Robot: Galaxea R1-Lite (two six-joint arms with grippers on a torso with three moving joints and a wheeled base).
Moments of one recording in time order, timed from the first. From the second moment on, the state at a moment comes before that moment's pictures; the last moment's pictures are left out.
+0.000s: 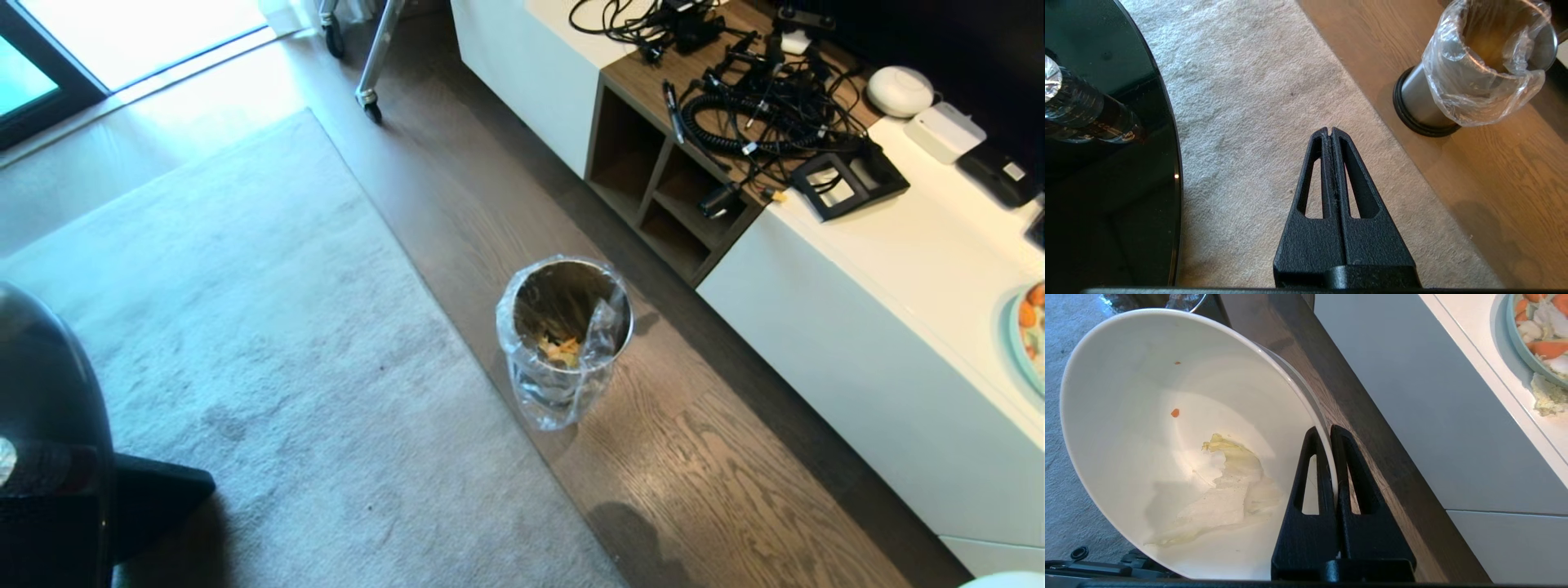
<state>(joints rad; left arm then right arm) 0.00 0.00 0.00 -0.01 0.01 -0.09 0.00 0.00 0.00 0.00 0.04 -0.11</state>
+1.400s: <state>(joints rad) 0.00 0.00 0.00 -0.01 0.01 -0.09 0.00 0.00 0.00 0.01 0.04 -0.09</state>
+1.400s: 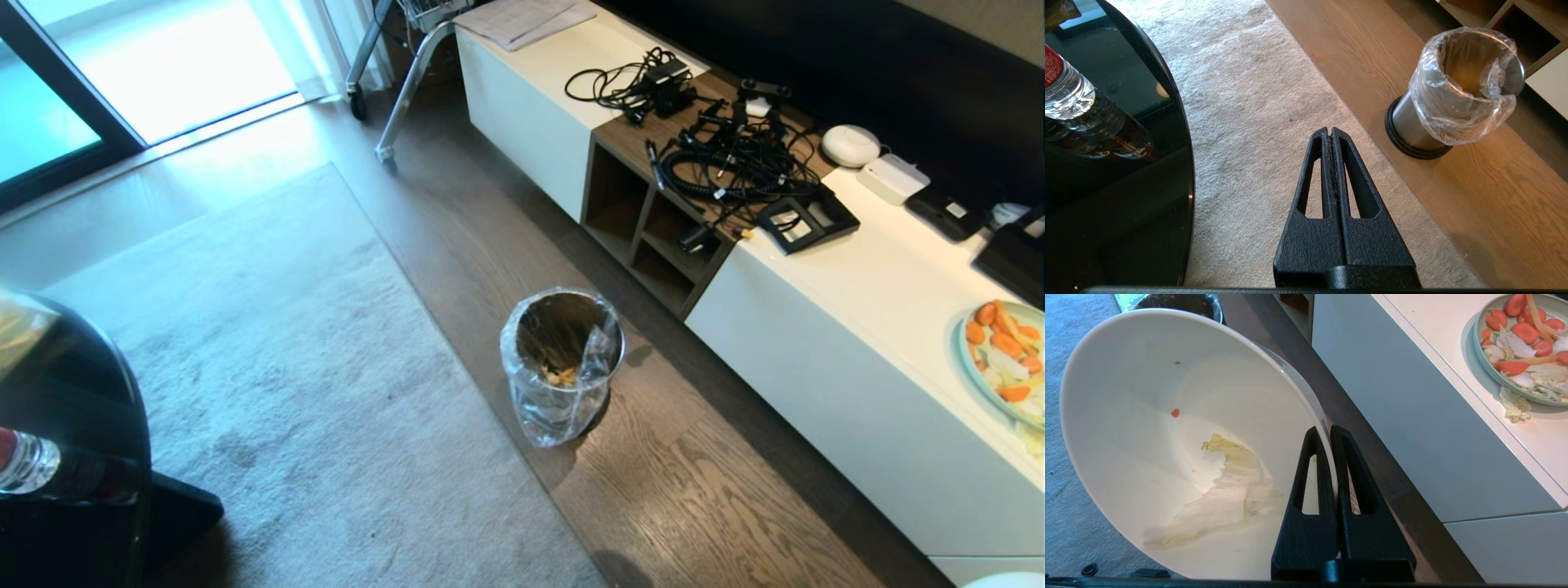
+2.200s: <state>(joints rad) 0.00 0.00 0.00 -0.01 0.01 -0.09 0.03 0.66 -0.40 -0.19 0.06 -0.25</state>
